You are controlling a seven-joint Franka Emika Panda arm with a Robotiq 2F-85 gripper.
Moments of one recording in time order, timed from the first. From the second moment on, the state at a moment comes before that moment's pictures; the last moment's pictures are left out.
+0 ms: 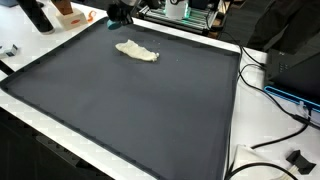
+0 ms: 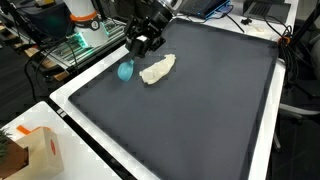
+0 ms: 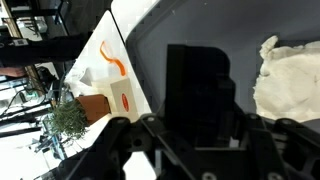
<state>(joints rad) 0.04 0.21 0.08 -2.18 -0.72 1.83 1.06</state>
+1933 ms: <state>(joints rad) 0.10 0.04 0.08 -2.29 -0.68 2.09 0.56</state>
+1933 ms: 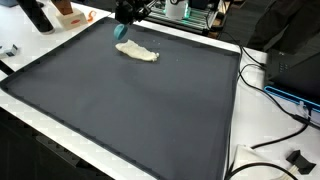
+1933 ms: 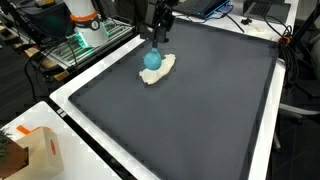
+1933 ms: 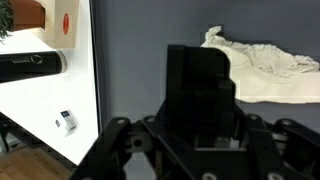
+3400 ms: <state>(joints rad) 0.06 -0.15 -0.05 -2.50 0.09 2.45 -0.34</state>
